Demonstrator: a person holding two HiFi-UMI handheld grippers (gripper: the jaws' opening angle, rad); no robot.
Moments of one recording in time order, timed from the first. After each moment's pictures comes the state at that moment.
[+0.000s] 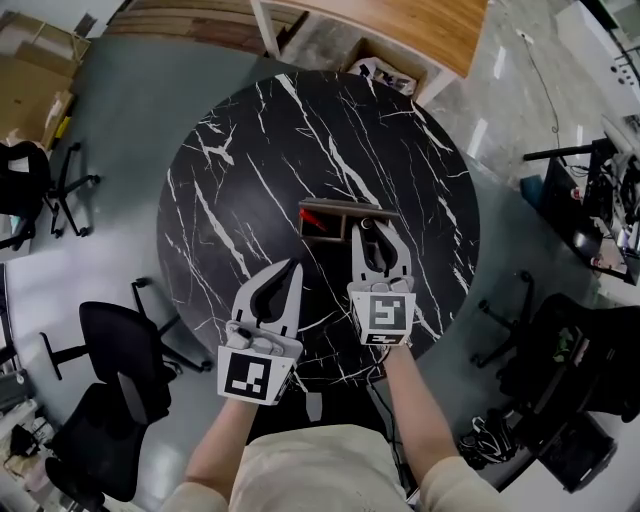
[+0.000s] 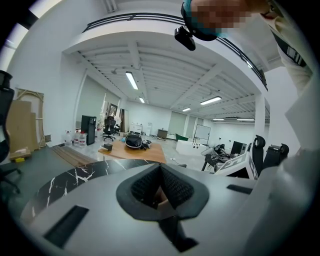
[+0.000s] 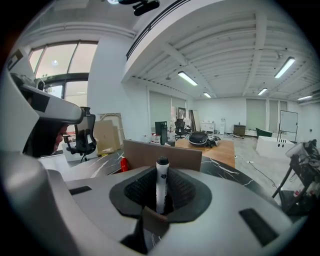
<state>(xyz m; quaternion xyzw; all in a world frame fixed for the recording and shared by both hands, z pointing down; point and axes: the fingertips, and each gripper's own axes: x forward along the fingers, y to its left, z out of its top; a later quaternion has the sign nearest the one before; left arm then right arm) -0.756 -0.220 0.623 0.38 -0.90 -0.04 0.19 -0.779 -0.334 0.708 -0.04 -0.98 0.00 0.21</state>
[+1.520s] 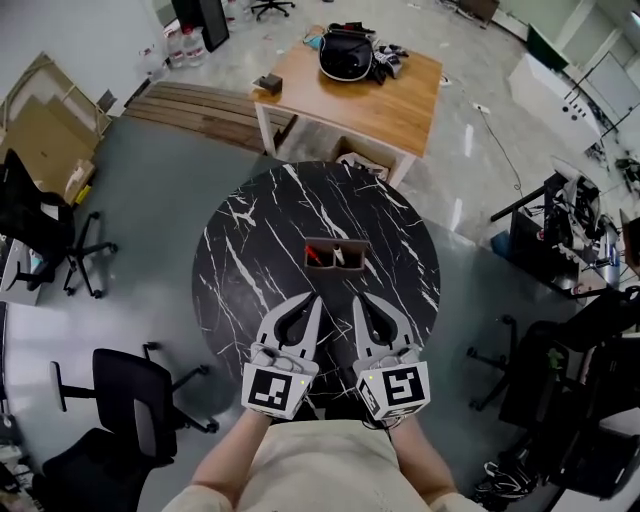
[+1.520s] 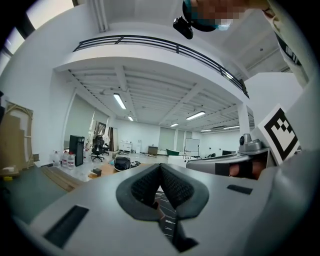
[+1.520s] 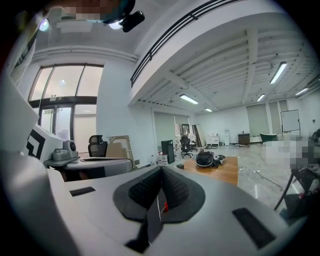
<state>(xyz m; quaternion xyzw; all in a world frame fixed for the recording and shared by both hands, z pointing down) -0.677 -0.212 0.454 0.43 -0.90 -0.07 0.05 -0.652 -0.272 0.467 -0.08 -0.99 0.03 0.12</state>
